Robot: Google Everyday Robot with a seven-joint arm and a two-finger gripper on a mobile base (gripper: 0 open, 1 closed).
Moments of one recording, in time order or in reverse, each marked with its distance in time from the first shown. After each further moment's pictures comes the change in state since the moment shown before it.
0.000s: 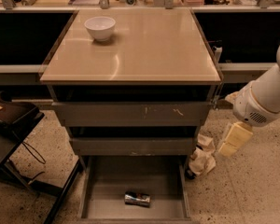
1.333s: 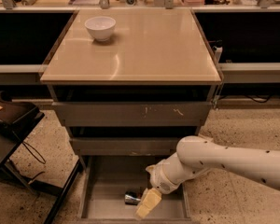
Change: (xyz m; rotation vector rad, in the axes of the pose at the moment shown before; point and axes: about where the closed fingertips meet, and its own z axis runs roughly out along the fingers) arm -0.081 0.172 0.298 -0.437 -0.260 0.034
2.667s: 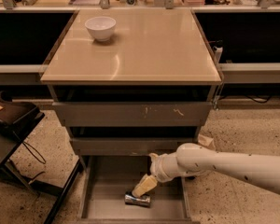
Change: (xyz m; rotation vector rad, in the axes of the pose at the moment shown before) arm 0.007 -0.118 0.047 0.224 -0.160 0.020
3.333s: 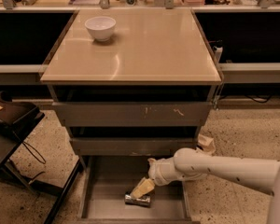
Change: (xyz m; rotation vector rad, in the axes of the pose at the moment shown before) arm 0.018 -0.005 0.029 -0.021 -0.016 0.047
